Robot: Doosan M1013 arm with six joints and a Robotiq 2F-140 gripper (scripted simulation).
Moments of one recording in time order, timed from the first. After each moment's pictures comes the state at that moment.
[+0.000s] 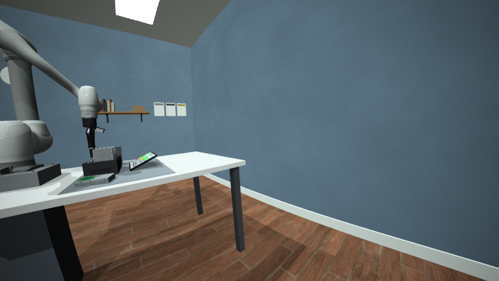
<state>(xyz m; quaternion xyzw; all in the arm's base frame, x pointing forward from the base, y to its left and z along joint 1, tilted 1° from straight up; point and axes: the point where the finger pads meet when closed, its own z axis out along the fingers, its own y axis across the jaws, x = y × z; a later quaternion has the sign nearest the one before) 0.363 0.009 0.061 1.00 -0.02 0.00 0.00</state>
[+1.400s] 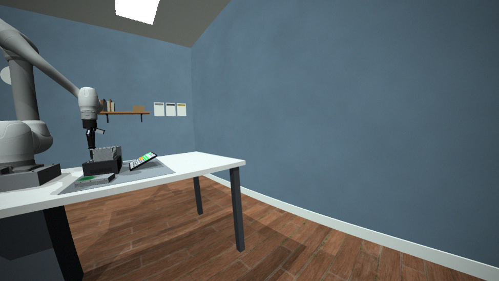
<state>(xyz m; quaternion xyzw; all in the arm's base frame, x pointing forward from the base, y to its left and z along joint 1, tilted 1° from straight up) 0.363 0.009 0.053 1.00 -0.02 0.00 0.00</state>
